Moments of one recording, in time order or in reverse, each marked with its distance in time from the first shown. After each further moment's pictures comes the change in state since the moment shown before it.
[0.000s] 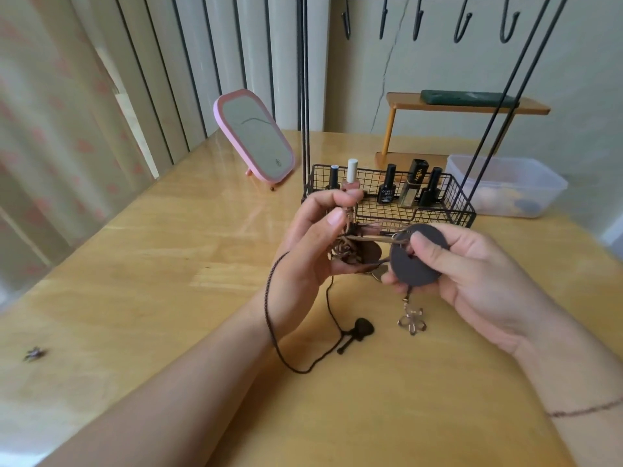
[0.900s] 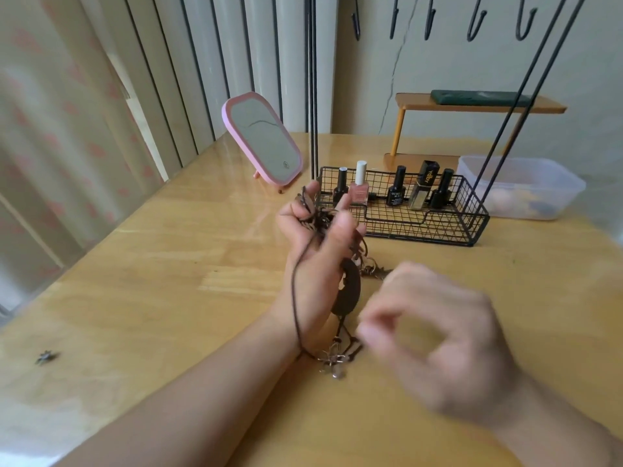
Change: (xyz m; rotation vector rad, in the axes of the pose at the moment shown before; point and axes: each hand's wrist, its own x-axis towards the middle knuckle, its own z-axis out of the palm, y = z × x) left_hand 0.009 -0.012 0.016 -0.078 0.350 0.178; right_hand -0.024 0.015 0.047 -0.585 -0.039 -0.831
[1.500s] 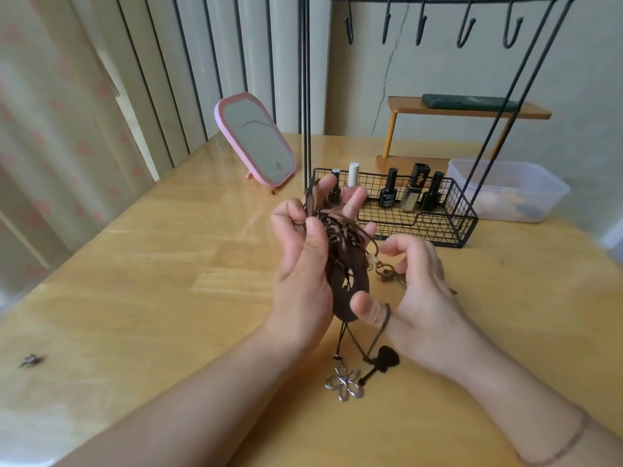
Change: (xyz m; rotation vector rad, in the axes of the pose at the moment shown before) left_hand -0.015 0.008 0.004 -0.220 -0.129 0.054; right_hand 0.006 0.015 0.001 -0.130 -0.138 0.683
